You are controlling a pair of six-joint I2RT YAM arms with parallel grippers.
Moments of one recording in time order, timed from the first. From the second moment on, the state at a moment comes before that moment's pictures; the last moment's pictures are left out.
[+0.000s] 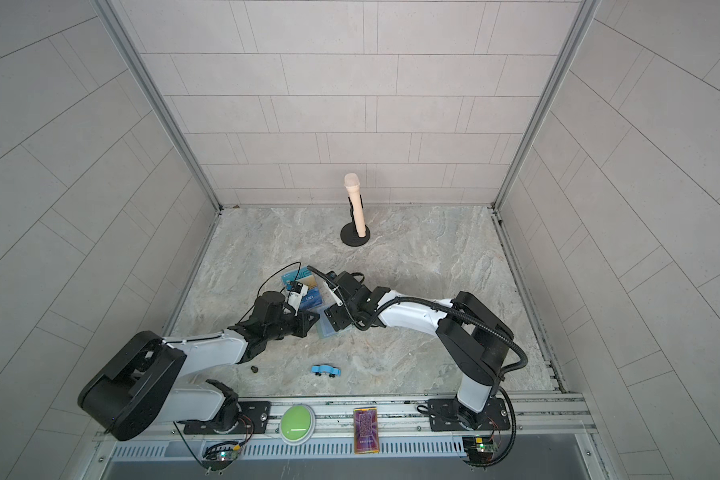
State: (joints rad) left arm -0.48 1.37 0.30 0.38 0.34 -0.44; right arm 0.88 1.73 1.05 -0.26 0.00 0.24
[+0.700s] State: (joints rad) left arm -0.48 1.43 0.25 0.45 0.39 -0.43; right arm 0.92 1.83 1.05 -0.21 0.02 0.27
